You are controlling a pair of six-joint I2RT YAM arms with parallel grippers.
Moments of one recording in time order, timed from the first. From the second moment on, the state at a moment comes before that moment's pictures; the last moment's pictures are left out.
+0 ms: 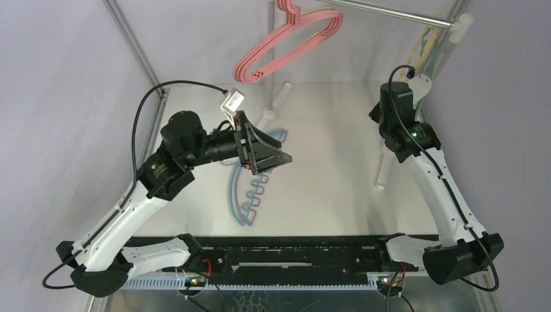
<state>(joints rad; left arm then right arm) -0.79 1.04 1.35 -0.35 0.51 -0.62 0.28 1.21 1.39 -0.66 0.54 0.62</state>
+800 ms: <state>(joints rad) -0.78 1.09 1.35 -0.29 0.53 -0.63 0.29 1.01 1.36 -0.79 0.55 0.63</state>
